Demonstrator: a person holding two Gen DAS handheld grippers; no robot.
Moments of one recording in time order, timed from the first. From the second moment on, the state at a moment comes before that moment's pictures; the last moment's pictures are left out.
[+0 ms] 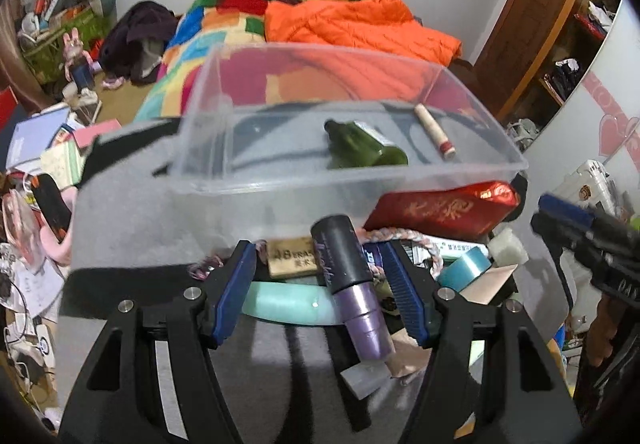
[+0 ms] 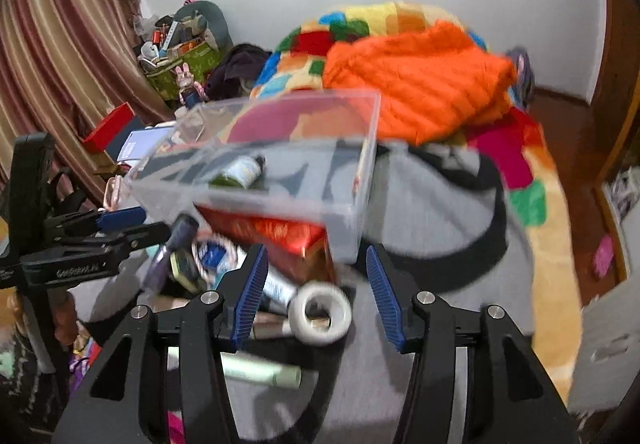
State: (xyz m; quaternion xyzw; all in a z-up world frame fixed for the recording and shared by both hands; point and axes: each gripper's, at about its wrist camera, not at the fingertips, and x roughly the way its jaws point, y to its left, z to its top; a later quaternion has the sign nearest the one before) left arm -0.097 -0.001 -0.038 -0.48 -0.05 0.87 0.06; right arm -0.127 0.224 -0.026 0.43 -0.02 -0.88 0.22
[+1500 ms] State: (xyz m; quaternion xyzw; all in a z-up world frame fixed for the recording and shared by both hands) left arm -0.079 -0.043 0.063 -0.35 -0.10 0.93 0.04; right arm -0.128 0.203 0.023 0.34 -0.03 -0.91 0.23
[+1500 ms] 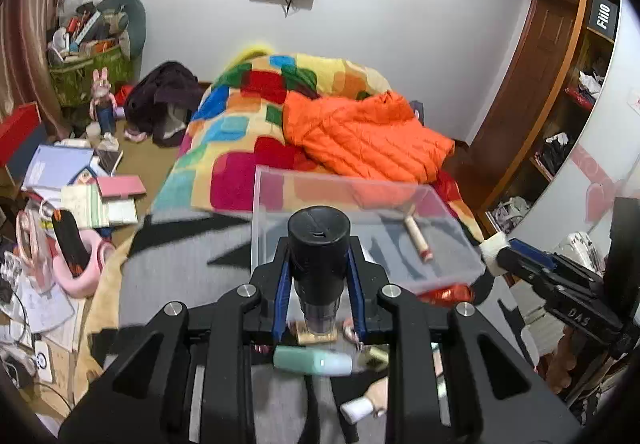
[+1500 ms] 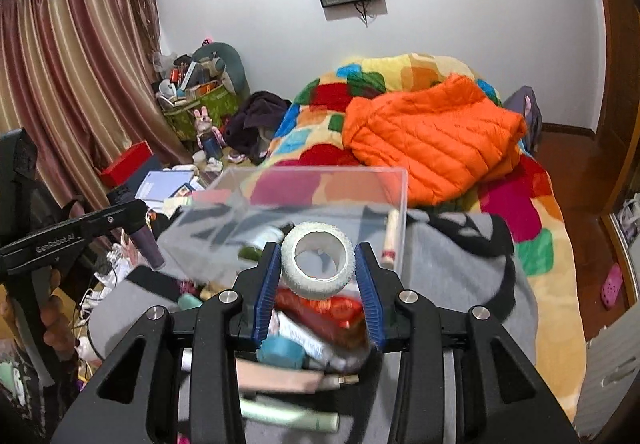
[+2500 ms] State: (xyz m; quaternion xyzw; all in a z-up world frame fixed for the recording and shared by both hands) left arm -0.153 -0.026 0.008 -0.44 -0.05 0.90 0.04; right arm -0.213 0.147 -0.037 0.45 0.05 -0.87 0.22
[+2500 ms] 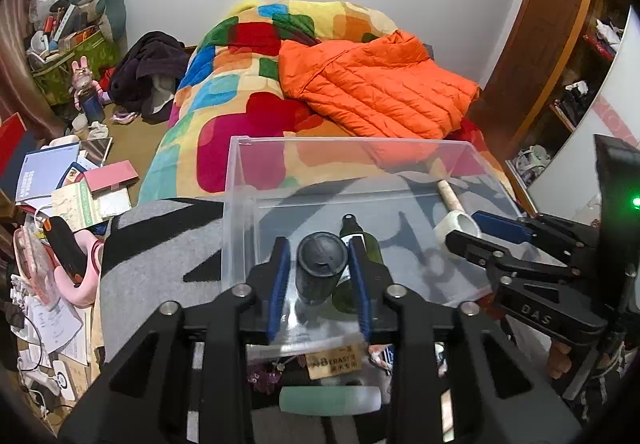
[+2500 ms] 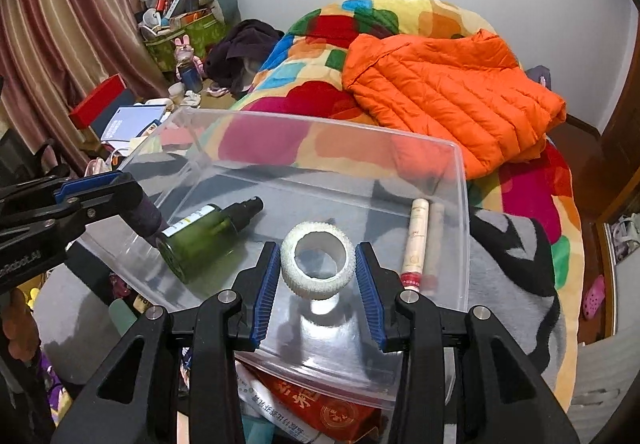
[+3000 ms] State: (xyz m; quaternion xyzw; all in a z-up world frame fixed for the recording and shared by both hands) left arm -0.095 -0.032 0.036 -0.40 -0.04 0.92 0.05; right arm -0.173 0.172 0.008 0.39 0.01 -0.89 0.23
